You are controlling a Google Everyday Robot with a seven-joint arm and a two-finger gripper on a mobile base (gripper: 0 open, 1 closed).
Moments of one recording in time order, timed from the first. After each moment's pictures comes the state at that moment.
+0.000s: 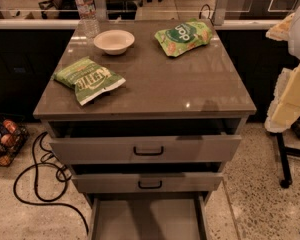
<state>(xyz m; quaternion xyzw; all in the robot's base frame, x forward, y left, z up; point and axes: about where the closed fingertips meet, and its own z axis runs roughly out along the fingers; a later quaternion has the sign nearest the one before) 0.438 -0.212 0.993 -0.60 0.78 -0.05 0.18</state>
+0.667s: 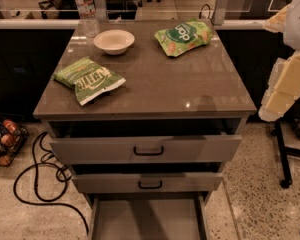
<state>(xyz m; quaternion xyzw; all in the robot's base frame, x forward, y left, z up) 0.454 -0.212 0.999 -0.60 0.78 -0.06 0.20</state>
